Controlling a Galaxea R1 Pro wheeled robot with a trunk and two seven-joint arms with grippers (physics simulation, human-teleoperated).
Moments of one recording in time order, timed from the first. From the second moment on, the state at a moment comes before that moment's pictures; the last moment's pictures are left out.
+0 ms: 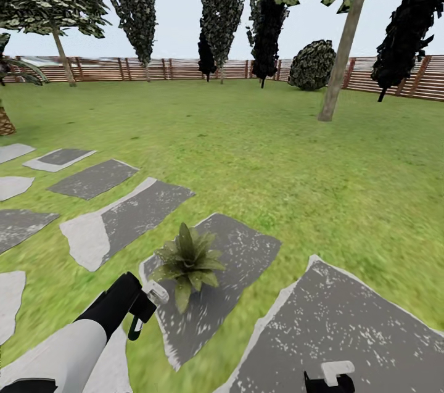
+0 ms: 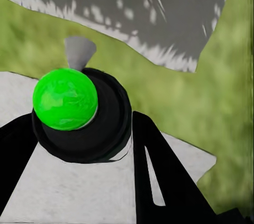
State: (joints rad) left arm -0.71 0.04 -0.03 -0.56 -0.74 0.69 -0.60; right arm -0.36 -0.06 -0.07 -0.19 0.18 -0.33 -0.11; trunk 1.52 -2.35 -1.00
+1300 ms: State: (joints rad) left arm -0.71 0.05 -0.02 -0.56 -0.74 0.69 -0.60; right arm -0.36 -0.06 -0.07 -0.19 0.18 -0.33 -0.11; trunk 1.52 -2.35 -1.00
